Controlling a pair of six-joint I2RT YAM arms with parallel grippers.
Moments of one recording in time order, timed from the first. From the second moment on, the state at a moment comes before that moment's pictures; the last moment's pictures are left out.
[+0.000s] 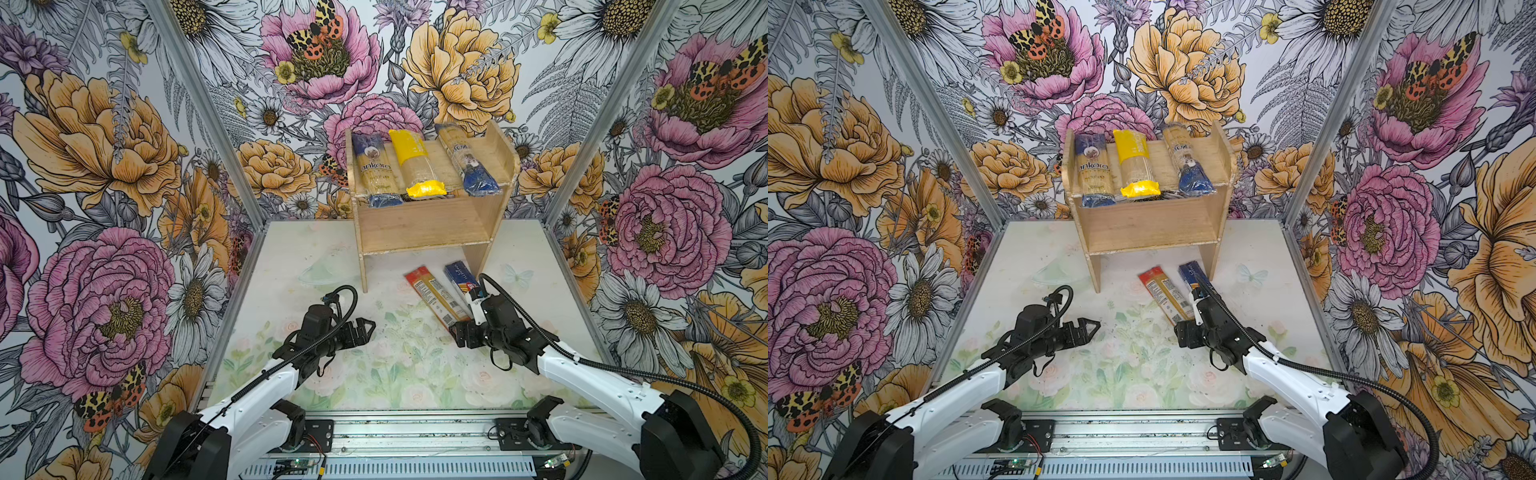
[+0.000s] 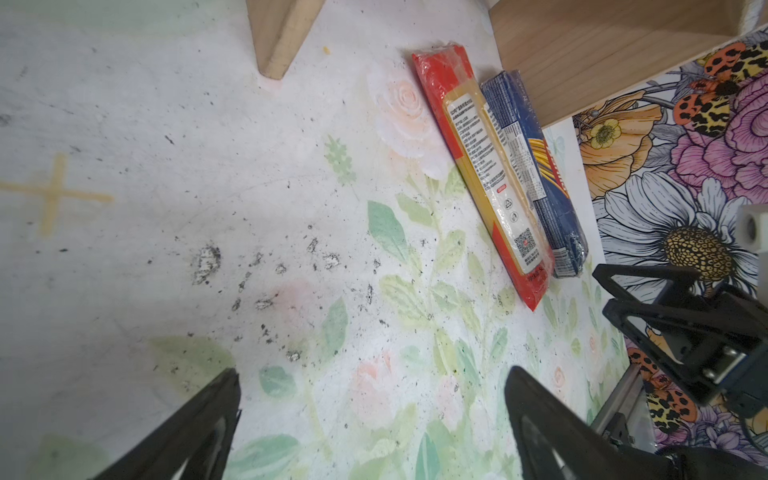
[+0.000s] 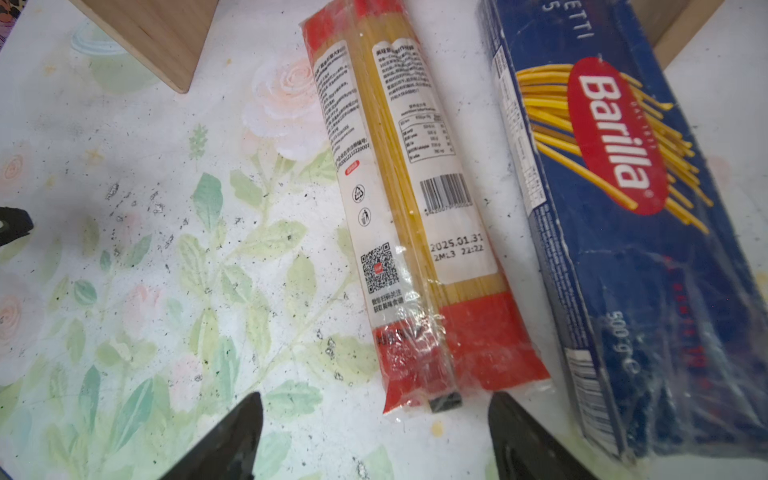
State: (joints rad) left arm -0.41 0.99 0.35 -0.02 0.28 -0.64; right arm 0.54 1.07 0.54 -0.32 -0.06 0.33
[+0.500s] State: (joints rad) left arm -0.41 0.98 0.35 -0.01 0.28 -0.63; right arm 0.56 1.19 0.54 -0.21 -0.03 0.29
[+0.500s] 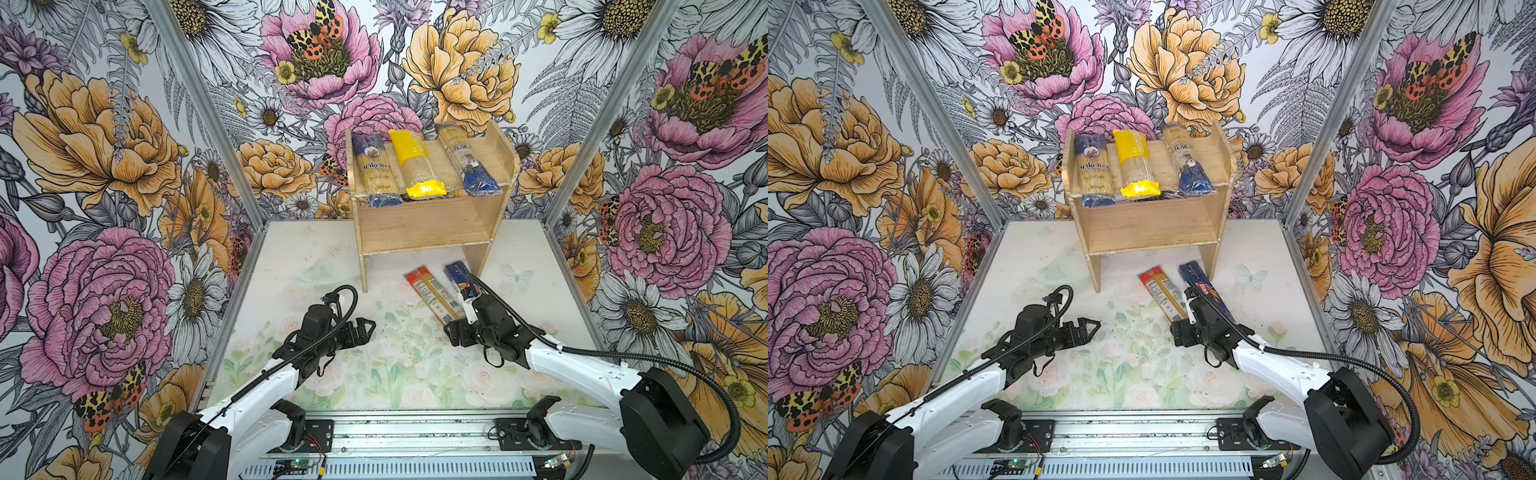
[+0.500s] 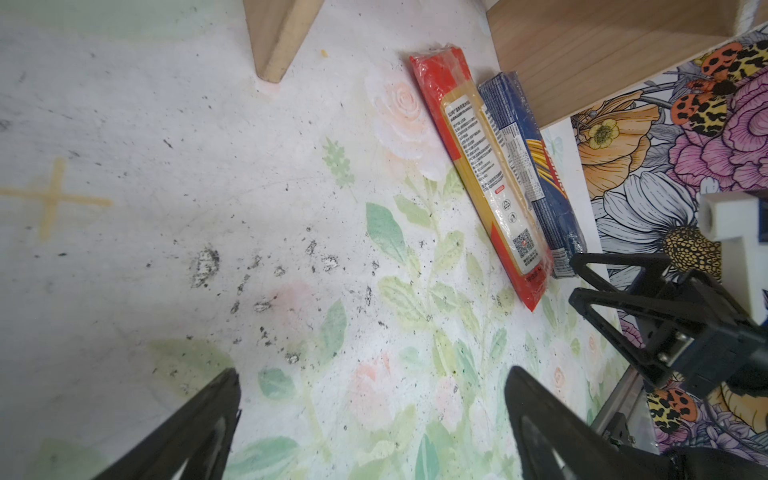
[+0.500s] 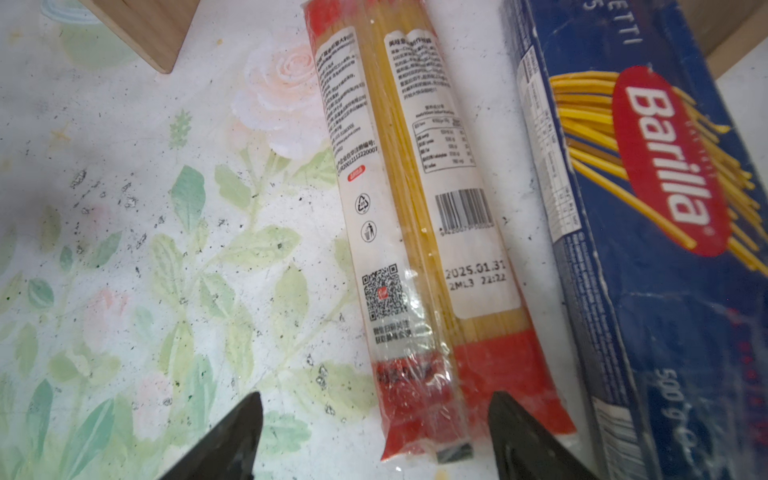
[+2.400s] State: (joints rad) left arm -0.41 0.91 0.35 -0.06 0.28 -0.63; right arm 0.63 1.48 0.54 0.13 0.03 0.29
